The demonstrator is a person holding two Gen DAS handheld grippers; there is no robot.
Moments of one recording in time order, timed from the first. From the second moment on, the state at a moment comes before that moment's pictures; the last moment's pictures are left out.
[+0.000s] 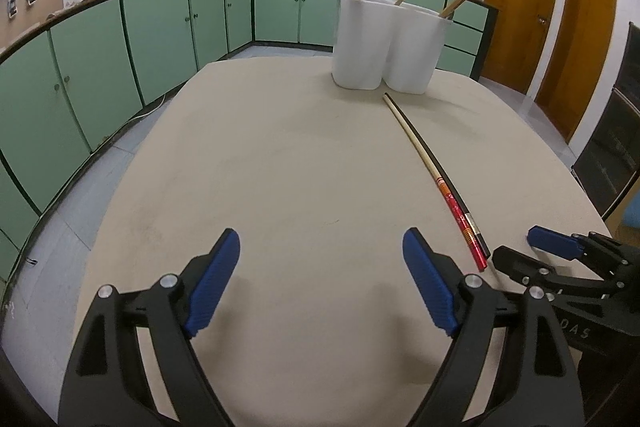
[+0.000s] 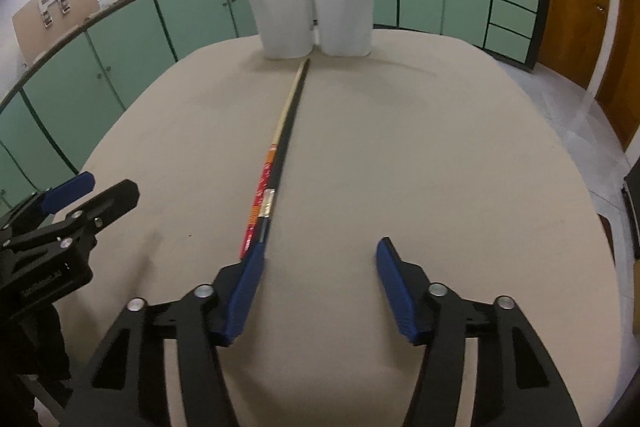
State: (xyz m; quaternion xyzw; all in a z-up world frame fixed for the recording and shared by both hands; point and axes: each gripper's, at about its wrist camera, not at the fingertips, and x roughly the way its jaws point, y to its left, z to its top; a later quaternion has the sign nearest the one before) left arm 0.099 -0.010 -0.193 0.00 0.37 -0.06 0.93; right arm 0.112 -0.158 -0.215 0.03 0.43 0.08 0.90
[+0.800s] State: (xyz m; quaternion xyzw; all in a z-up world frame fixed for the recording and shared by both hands) left arm 0.106 -0.013 -0.195 0.00 0.38 -0.06 0.92; right arm 0.115 -0.154 -0.212 0.04 0.43 0.10 0.90
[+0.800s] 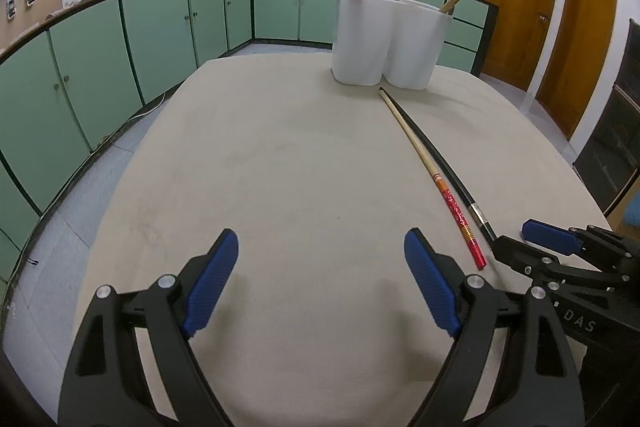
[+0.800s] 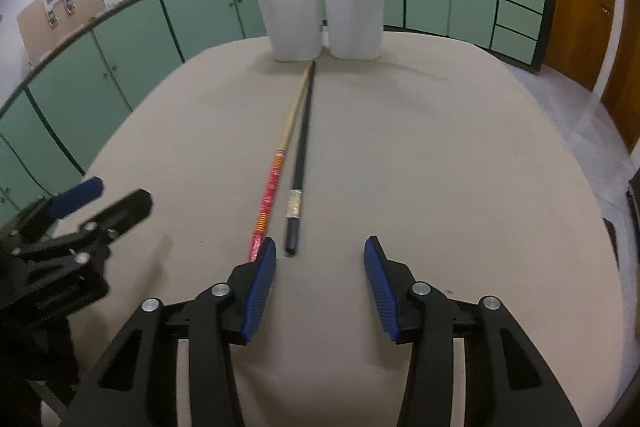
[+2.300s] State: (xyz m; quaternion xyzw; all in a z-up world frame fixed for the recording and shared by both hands) left arm 0.115 -0.094 -0.217 0.02 0.44 -0.09 0.90; right arm 0.105 -0.225 -0.211 0.09 0.41 0.05 0.91
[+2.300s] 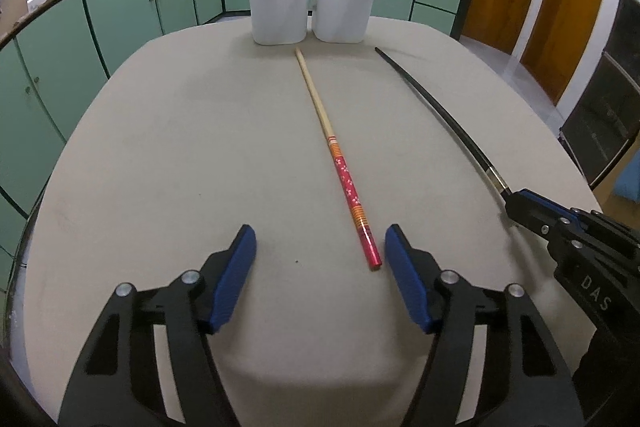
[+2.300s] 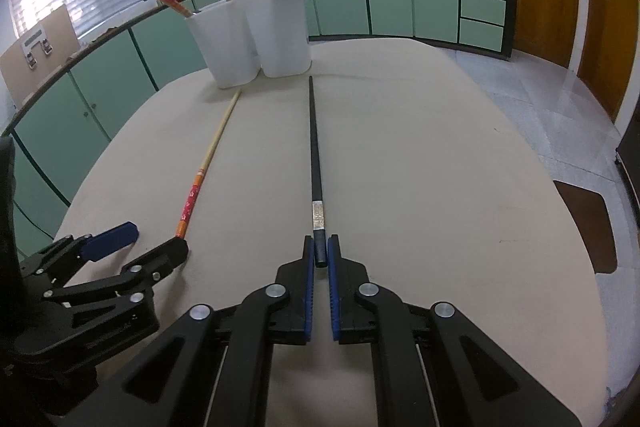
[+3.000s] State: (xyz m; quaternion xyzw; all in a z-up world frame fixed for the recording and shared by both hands) left arm 0.107 -0.100 -0.209 0.03 0.43 -0.08 0.90; right arm 0.100 -0.217 -0.204 0.07 0.40 0.05 0.91
